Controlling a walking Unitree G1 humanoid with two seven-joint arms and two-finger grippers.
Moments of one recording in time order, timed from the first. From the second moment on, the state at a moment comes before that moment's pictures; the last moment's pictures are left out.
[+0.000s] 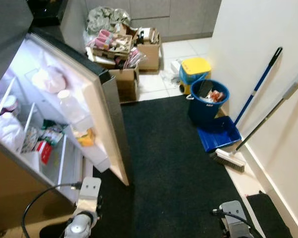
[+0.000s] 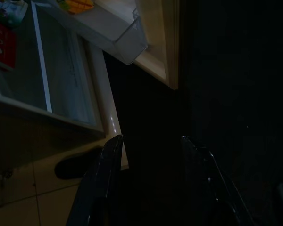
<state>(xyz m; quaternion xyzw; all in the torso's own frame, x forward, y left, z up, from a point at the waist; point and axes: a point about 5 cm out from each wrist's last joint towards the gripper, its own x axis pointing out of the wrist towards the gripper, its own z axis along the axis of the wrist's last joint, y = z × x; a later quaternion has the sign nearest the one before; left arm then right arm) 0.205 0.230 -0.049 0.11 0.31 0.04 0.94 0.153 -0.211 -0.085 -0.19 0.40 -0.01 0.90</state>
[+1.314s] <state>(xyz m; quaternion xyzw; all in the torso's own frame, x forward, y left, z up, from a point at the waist) 0.194 0.263 -0.038 0.15 0.27 0.22 0.92 0.157 -0.207 -0.084 -0.18 0.39 -0.01 0.90</state>
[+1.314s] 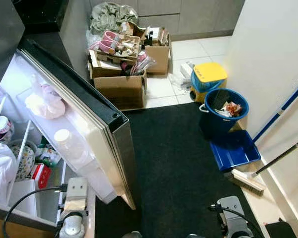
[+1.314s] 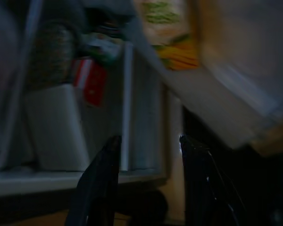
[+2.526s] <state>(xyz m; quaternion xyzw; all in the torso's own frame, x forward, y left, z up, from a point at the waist) 0.343 0.048 0.104 -0.05 0.02 -0.19 0.98 0.159 -0.216 -0.081 -0.19 0.39 -0.02 0.90</state>
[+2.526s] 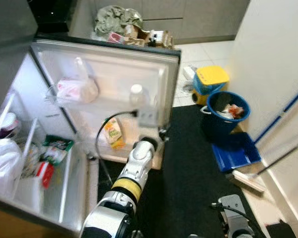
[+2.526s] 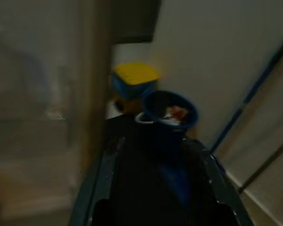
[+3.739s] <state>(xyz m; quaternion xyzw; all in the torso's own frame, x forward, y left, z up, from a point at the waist) 0.184 0.220 -0.063 0.11 0.34 -0.01 0.94 0.169 -0.223 -0.071 -0.18 0.34 -0.05 0.92</state>
